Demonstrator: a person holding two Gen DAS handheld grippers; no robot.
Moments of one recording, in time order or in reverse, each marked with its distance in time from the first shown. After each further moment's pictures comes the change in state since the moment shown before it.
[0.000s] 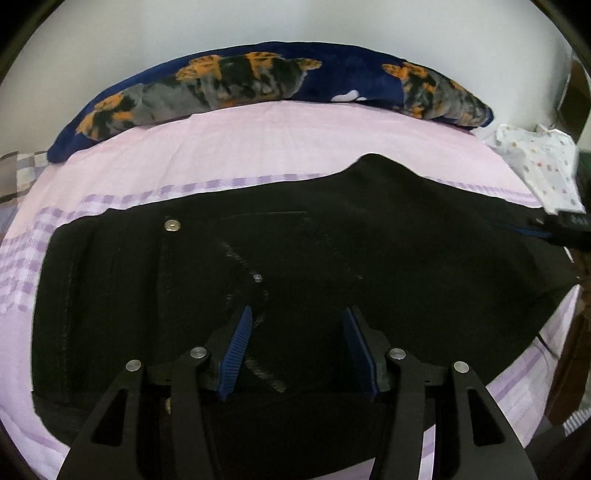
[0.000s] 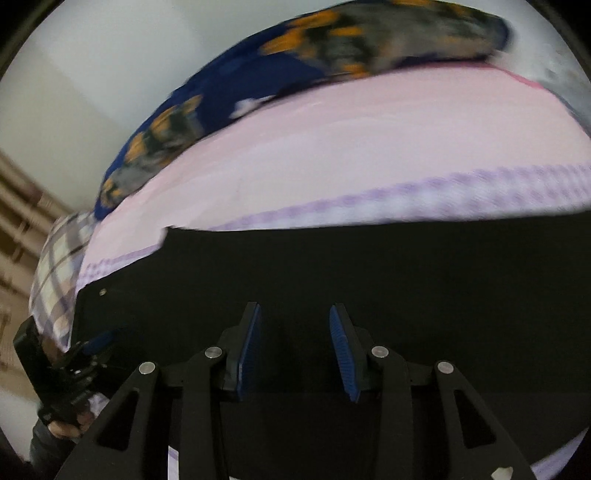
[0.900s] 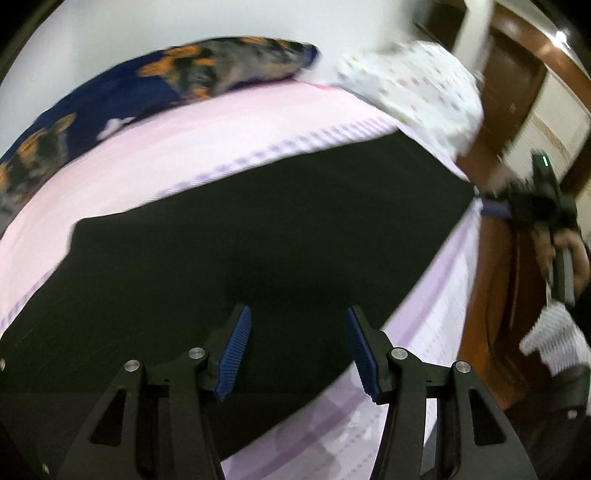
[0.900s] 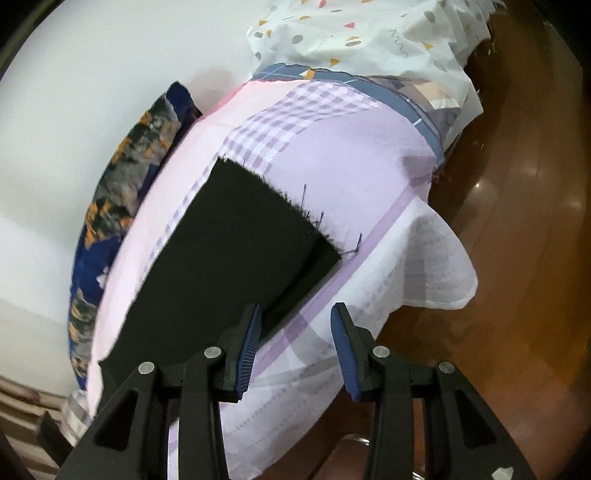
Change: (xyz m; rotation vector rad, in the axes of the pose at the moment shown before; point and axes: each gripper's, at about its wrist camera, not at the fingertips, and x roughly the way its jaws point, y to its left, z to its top) left arm 0.005 -0.213 0.014 0.442 0.104 -0.354; right arm -0.144 -0.255 -0.124 0.648 -0.265 -0.118
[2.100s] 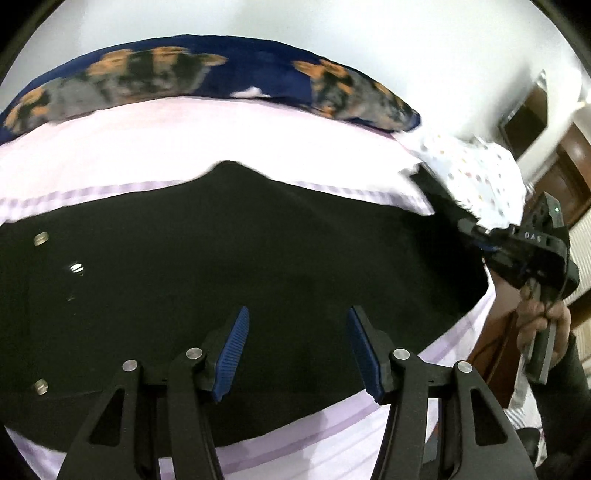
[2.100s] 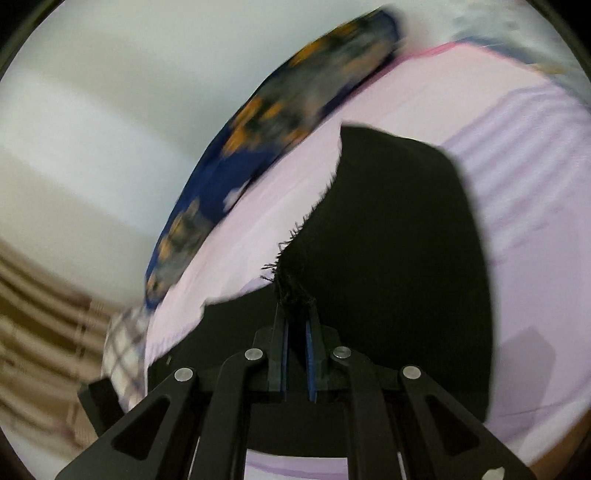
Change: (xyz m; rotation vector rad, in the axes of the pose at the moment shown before) left arm -0.067 0.116 -0.056 -0.476 -0.145 0.017; right arm 0.072 0.239 -0.089 -0.379 0.246 0.380
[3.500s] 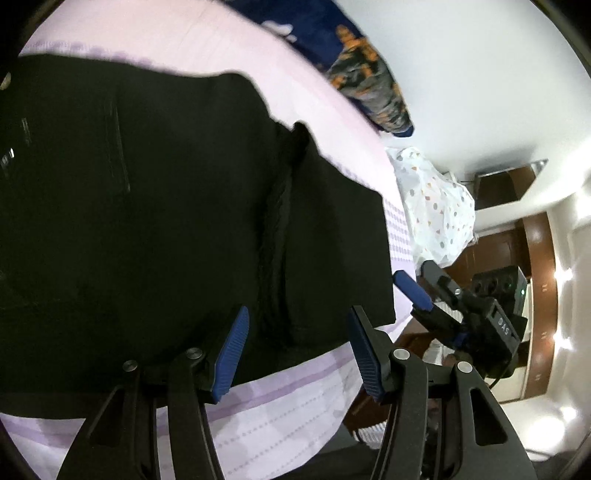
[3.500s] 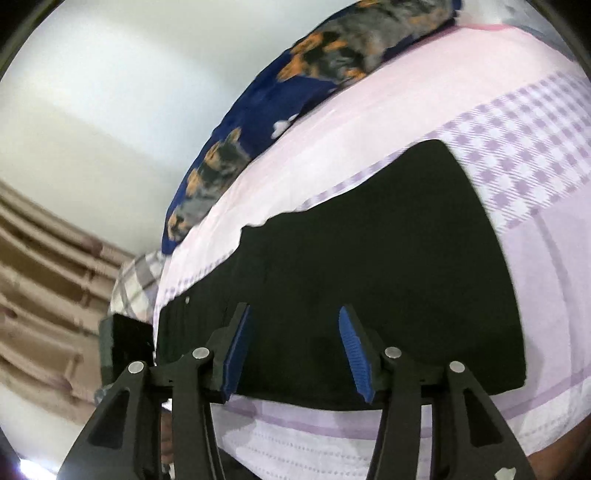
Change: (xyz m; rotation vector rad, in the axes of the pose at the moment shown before) left arm 0.034 0.029 -0.012 -0.354 0.199 -0.342; right arm 0.010 0.033 -0.055 -0.016 0.070 0.026
